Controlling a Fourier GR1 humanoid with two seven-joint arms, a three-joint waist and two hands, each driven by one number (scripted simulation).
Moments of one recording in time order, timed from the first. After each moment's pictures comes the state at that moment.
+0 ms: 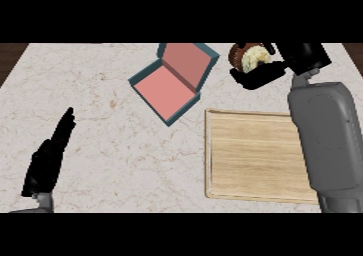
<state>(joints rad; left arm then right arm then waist) 0.02 0.18 0.05 -1.57 -0.20 0.04 0.09 -0.83 -0.14 -0.12 -1.33 0.74 0.27 0.06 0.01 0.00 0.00</state>
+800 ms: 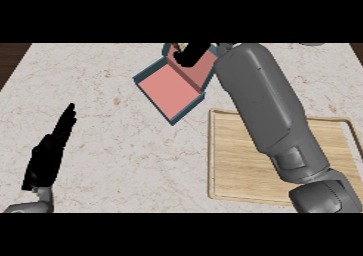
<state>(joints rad) -0.02 0.18 0.06 -1.54 -0.20 0.01 0.09 -1.23 -0.02 -0.08 -0.76 0.78 0.07 0.15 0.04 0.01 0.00</state>
